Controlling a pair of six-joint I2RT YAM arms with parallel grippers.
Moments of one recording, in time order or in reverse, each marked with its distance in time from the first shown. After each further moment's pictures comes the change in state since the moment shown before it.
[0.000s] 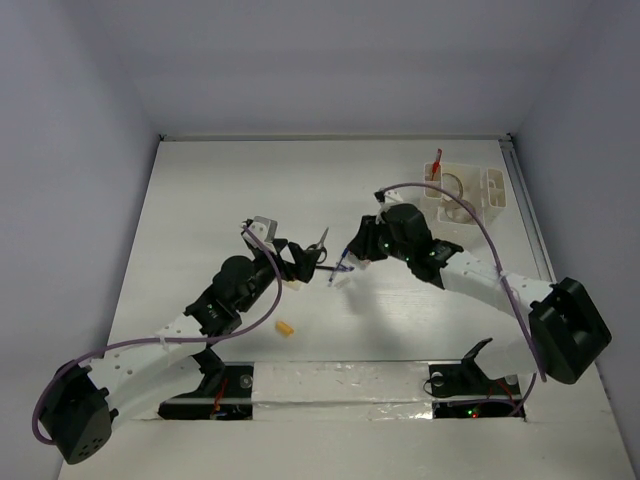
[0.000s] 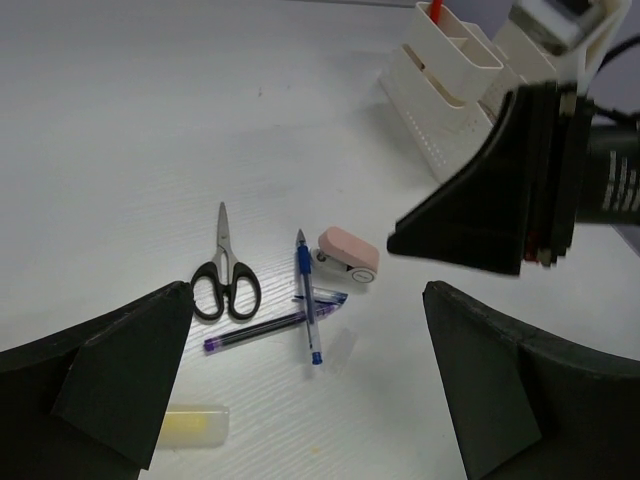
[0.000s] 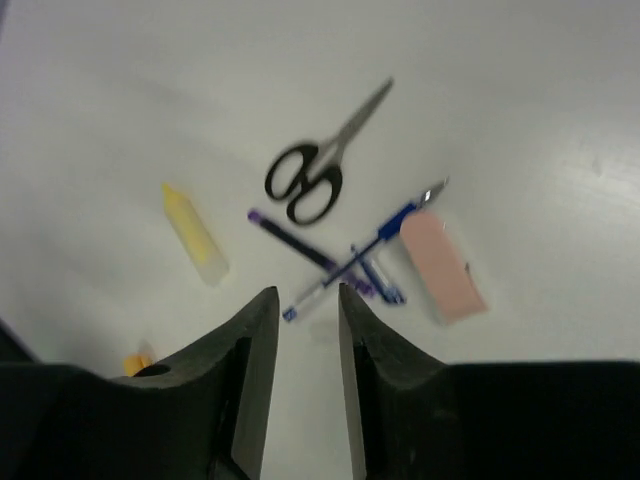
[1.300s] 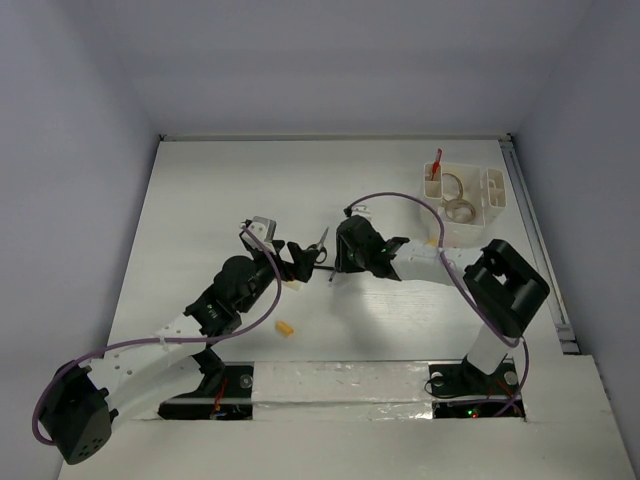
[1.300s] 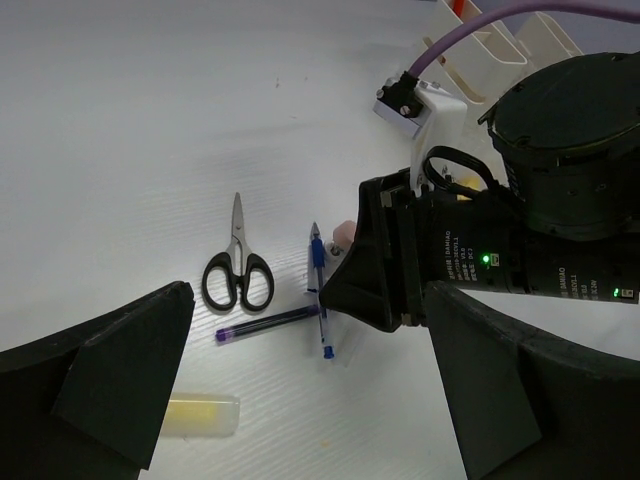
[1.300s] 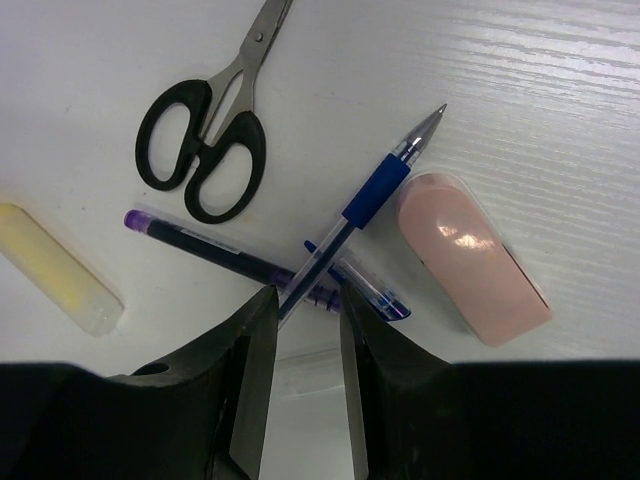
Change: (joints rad) left arm 0.000 -0.002 0.000 -0.037 -0.042 -0.007; right arm 0.169 0.359 0.157 -0.153 0.271 0.139
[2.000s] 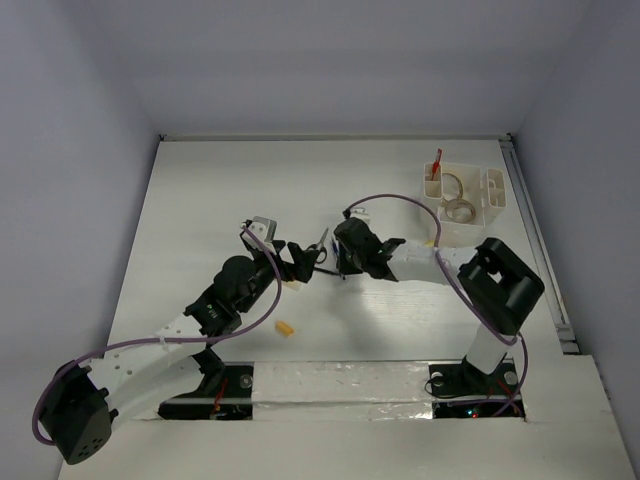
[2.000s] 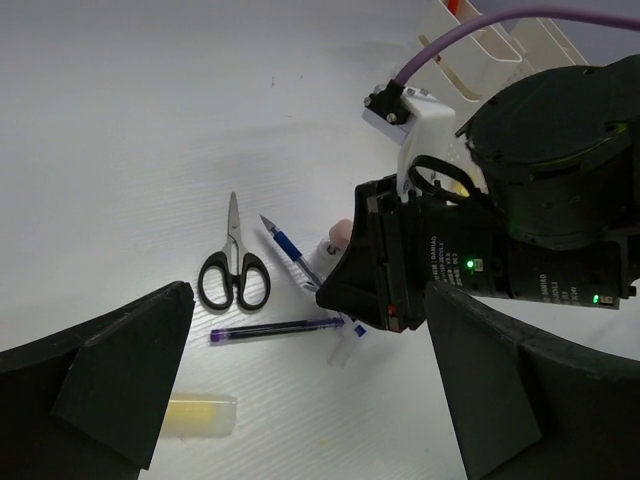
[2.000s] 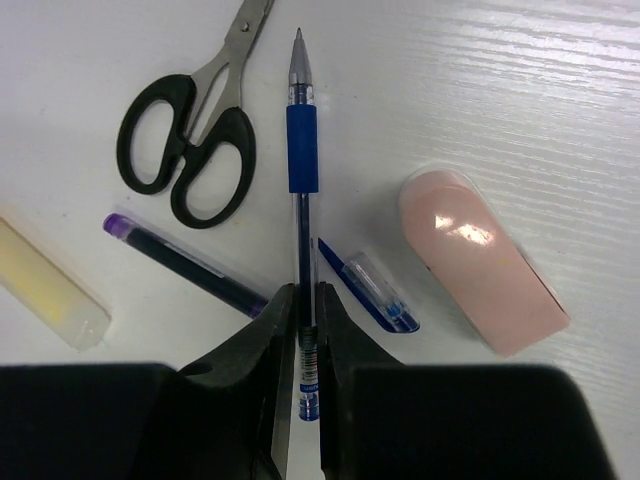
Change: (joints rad) left arm 0.000 0.000 0.000 0.000 0.008 -0.001; right arm 0.012 0.044 0.011 0.000 0.023 0.025
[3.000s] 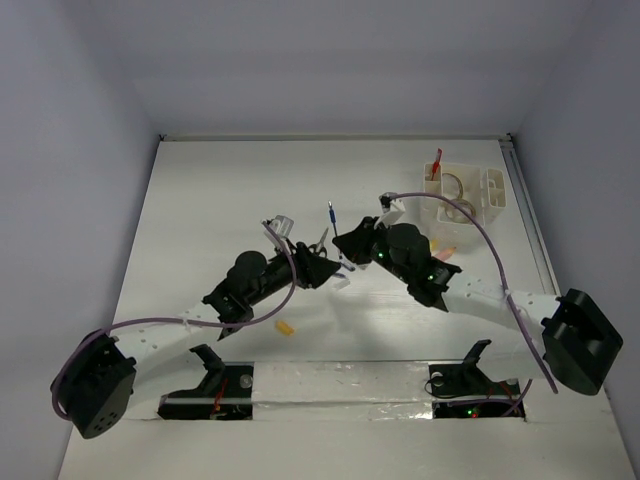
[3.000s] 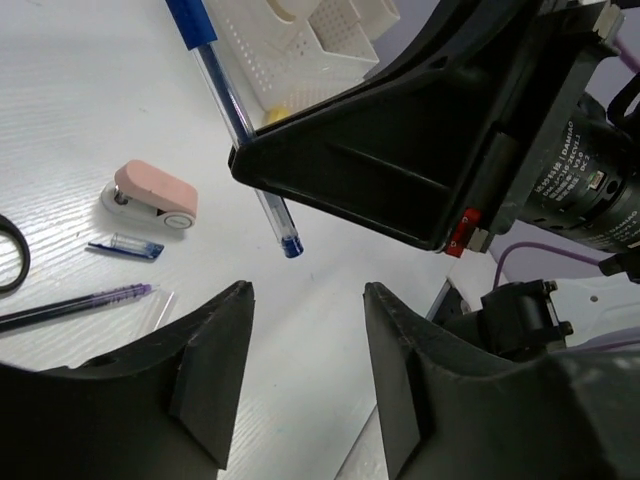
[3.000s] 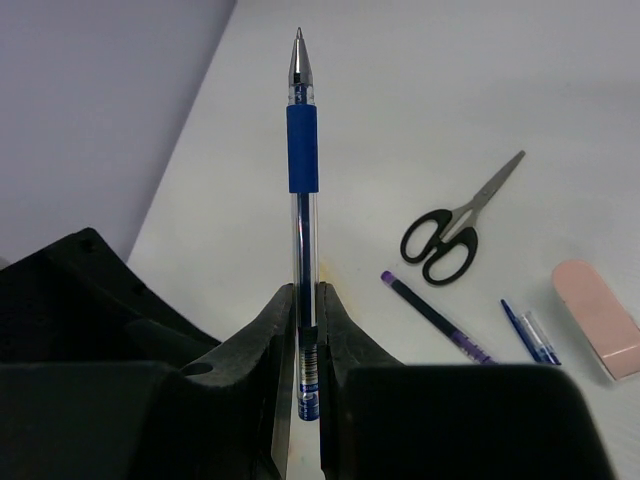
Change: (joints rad) left arm 0.000 0.196 -0.006 0.219 0.375 -0.330; right arm 0.000 -0.484 -0.307 0.476 -0.111 0.055
